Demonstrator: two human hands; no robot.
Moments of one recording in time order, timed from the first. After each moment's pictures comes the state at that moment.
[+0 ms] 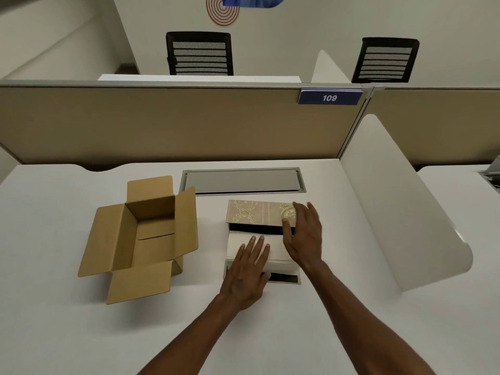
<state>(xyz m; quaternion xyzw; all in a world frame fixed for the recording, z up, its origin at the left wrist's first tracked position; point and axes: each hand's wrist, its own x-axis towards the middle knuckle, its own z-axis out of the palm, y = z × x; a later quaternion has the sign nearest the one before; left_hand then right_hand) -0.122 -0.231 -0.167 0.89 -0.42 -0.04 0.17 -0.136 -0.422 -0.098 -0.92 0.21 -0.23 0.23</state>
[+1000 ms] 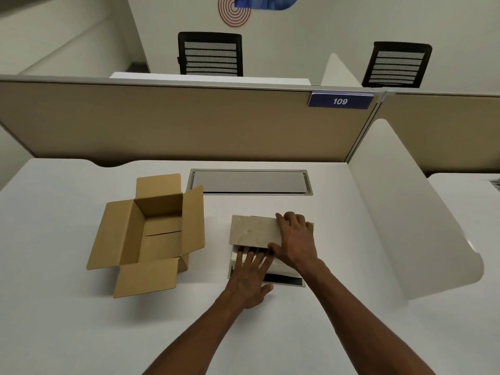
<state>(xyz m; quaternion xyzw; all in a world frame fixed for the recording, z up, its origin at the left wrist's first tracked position) -0.123 -0.228 -0.175 0.91 -0.39 -0.13 0.06 -0.125 -0.402 -0.090 -0.99 0.12 0.00 0.08</state>
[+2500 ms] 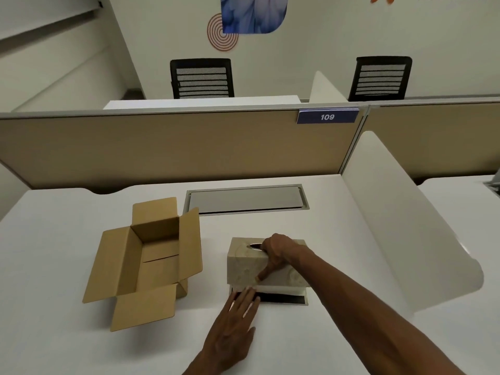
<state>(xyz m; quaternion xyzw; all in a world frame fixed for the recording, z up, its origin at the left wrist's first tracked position) -0.153 -0.168 -0.188 0.89 -0.44 -0.09 0.09 -0.062 -0.397 -0.058 -0.95 0.01 0.32 0.07</state>
